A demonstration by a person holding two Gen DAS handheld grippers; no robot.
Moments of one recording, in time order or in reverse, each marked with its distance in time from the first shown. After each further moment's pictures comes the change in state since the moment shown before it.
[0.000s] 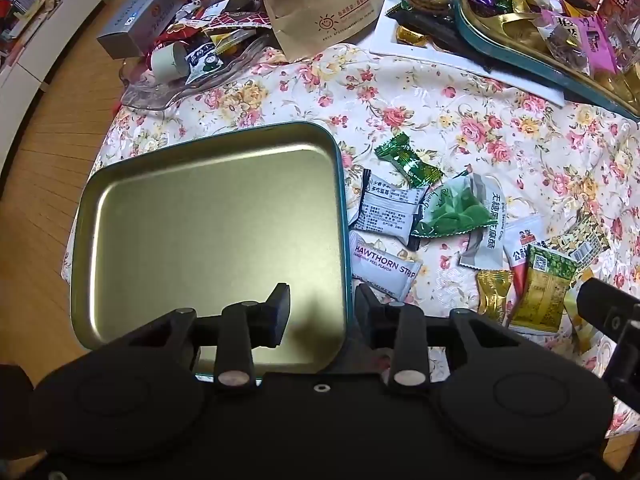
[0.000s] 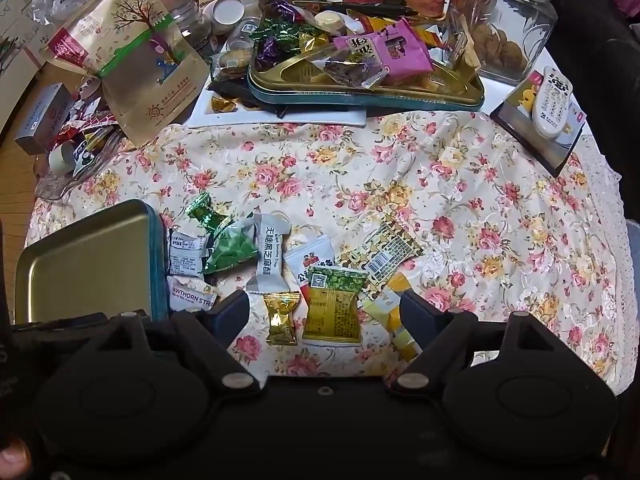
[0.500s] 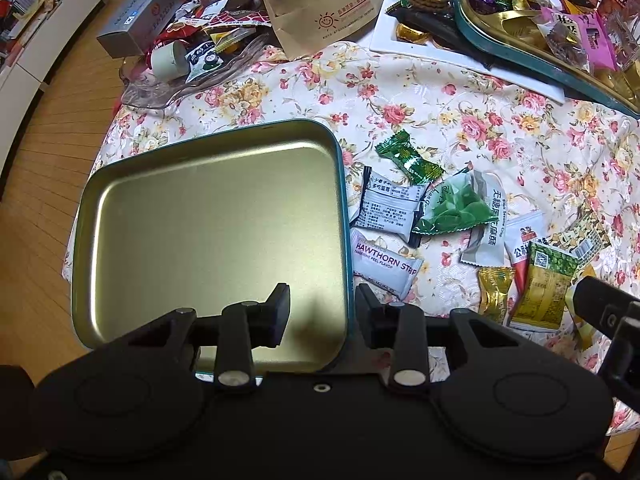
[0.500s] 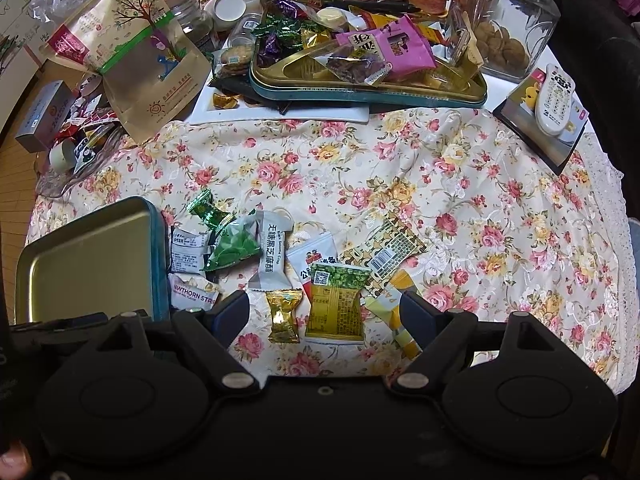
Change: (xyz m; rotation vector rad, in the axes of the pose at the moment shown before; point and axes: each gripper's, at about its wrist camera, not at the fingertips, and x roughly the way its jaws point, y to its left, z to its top) left arm 0.000 -0.001 0.000 0.004 0.005 0.004; right arm 0.002 0.000 0.000 -0.003 0.004 0.002
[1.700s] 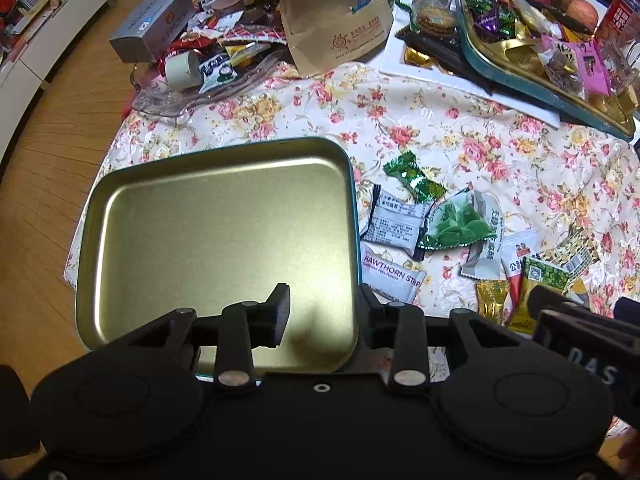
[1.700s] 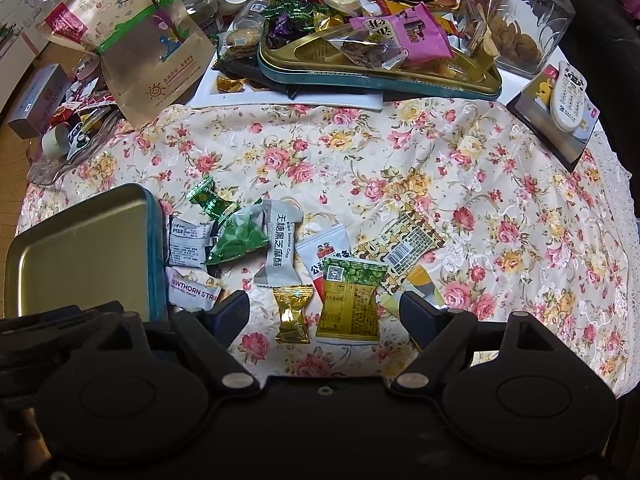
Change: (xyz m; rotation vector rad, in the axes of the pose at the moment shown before) left arm -0.015 0.016 -0.001 -0.033 -0.056 -0.029; right arm 0.019 0.015 0.002 -0.023 0.026 -0.018
